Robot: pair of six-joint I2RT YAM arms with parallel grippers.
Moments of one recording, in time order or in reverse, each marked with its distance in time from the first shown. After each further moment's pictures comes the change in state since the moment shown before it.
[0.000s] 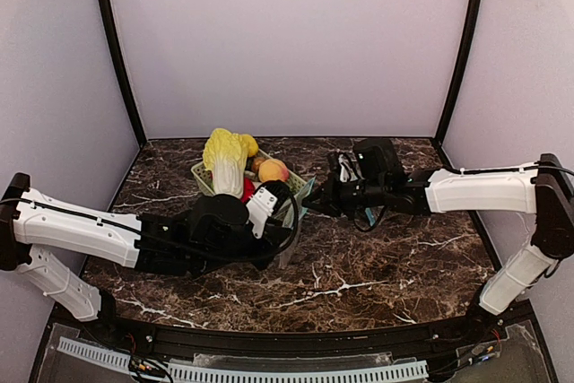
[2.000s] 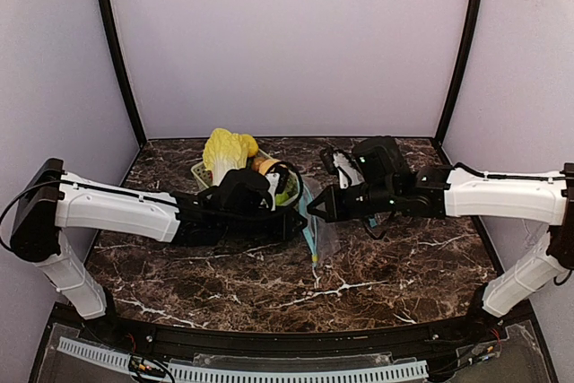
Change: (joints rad) left arm 0.198 0.218 0.145 0.008 0.347 -0.518; right arm 0.119 -0.131 0.037 -0.234 0.188 -0.378
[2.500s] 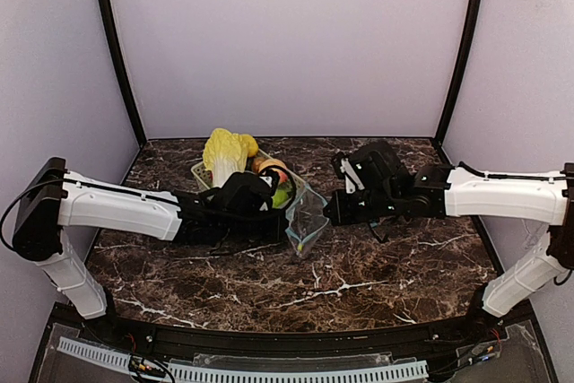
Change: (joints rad) left arm 0.019 0.017 0.000 -0.084 -0.111 0.018; right arm 0.009 0.008 0.011 -0.129 0.208 0.019
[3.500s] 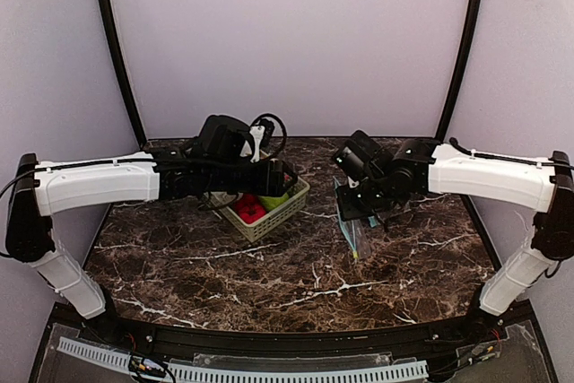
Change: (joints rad) left arm 0.117 -0.063 0.226 -0.171 0.141 0.182; right arm -0.006 0.114 0.251 -0.466 0.267 0.001
